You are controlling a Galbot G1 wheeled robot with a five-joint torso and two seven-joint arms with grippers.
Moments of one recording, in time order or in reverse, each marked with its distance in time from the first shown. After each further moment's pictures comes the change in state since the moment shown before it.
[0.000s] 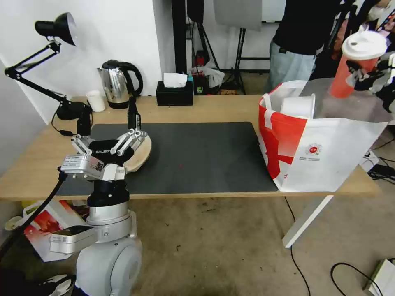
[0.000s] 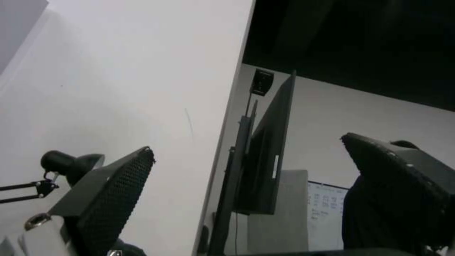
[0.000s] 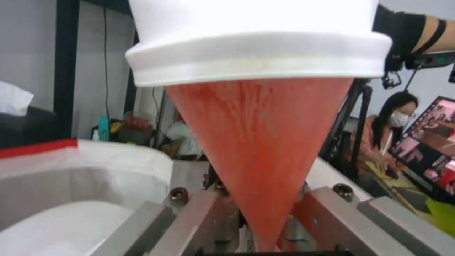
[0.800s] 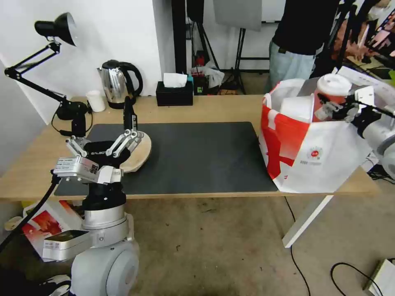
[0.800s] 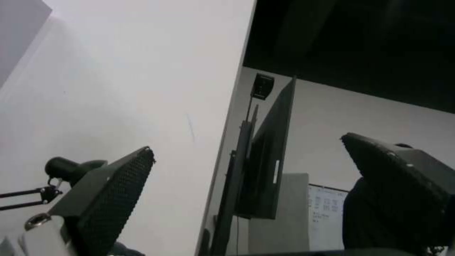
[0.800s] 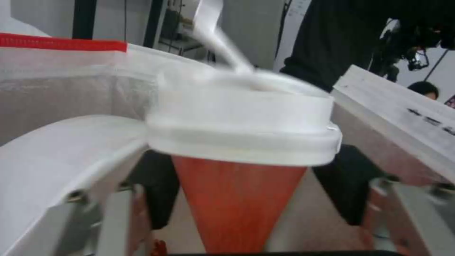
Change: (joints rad) left arm 0.035 0.006 -0.009 -0.042 0.000 -0.001 0.000; right arm -0.097 0.037 -0.045 0.038 -0.123 0.001 0.002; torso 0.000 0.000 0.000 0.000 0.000
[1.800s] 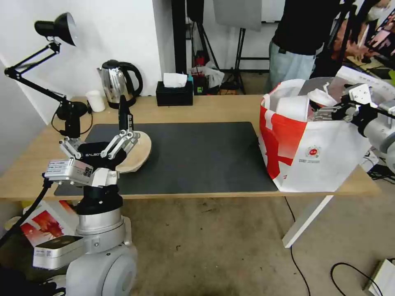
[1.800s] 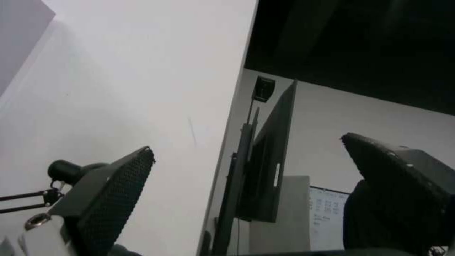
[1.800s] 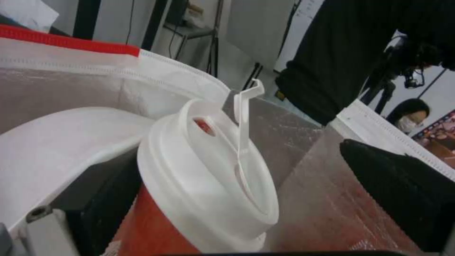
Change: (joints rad) left arm 0.015 -0.011 0.003 -0.018 0.008 0.001 0.002; right arm 0.000 -0.095 0.004 0.042 -0.011 -0.061 0.001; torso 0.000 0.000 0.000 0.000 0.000
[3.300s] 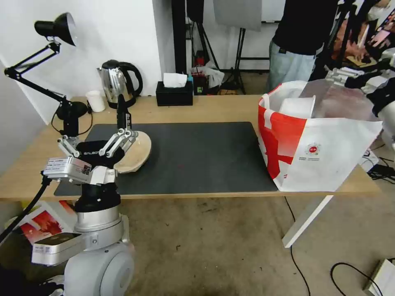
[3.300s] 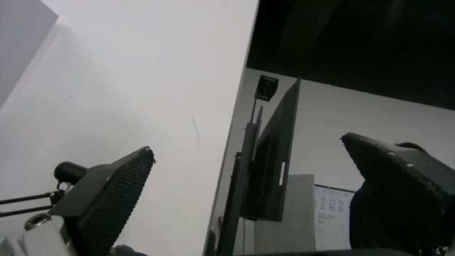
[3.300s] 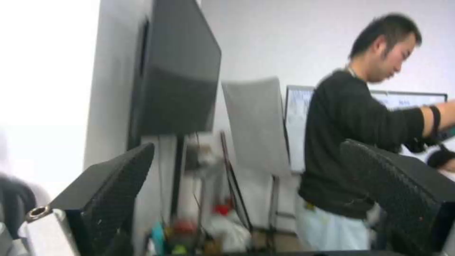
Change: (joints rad) left arm -0.007 0.019 -0.028 0.004 -0.016 0.005 -0.010; right arm 0.025 0.228 0.122 0.183 0.168 0.293 0.115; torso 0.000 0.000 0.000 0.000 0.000
